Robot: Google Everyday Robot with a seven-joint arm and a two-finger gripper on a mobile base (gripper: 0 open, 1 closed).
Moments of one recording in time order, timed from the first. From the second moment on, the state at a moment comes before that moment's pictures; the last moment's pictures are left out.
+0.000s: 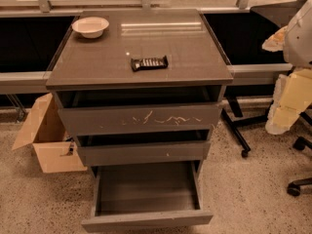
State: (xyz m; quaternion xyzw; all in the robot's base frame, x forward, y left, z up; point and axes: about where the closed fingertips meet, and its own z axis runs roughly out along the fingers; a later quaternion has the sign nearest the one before) arm 0.438 -0.216 0.980 -0.60 0.78 -0.04 0.17
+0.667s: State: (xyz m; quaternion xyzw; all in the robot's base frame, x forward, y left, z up) arm 0.438 -0.216 0.980 -0.60 0.78 -0.04 0.17
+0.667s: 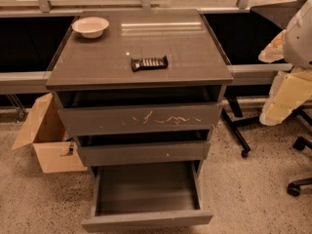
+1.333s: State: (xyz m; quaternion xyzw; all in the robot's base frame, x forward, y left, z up) arm 0.440 -0.217 0.963 -0.62 0.77 -0.03 0.17
